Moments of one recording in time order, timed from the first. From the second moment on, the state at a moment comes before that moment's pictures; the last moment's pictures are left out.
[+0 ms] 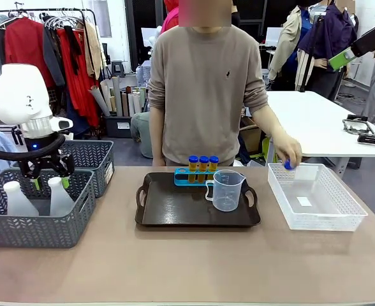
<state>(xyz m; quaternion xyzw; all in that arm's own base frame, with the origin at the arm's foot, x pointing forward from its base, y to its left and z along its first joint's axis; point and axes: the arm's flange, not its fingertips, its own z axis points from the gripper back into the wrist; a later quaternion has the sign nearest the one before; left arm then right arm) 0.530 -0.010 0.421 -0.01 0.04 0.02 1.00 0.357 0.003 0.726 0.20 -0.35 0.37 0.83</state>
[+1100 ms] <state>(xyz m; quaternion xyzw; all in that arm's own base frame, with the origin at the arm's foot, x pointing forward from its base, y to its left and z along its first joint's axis) 0.508 -0.049 0.518 -0.01 0.02 -0.02 1.00 0.357 0.003 0.726 0.20 -0.35 0.37 0.83</state>
